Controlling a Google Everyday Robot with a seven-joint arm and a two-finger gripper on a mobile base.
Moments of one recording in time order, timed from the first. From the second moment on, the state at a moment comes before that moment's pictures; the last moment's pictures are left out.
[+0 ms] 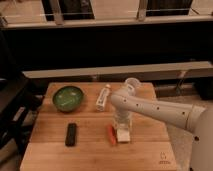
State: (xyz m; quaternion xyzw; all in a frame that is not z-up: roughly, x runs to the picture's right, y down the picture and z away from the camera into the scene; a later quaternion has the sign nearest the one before) arm 0.110 0.227 0.827 -0.33 -0.23 -0.58 0.71
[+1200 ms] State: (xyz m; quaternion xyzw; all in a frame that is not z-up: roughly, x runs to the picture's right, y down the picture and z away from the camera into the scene) arm 0.163 0.211 0.816 -0.31 -0.22 -0.53 0.75
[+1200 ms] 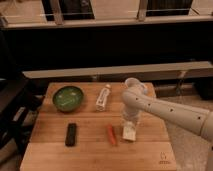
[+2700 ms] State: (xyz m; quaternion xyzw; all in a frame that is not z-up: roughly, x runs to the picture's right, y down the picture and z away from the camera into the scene) arm 0.132 0.279 0.795 -0.37 -0.22 -0.55 0.72
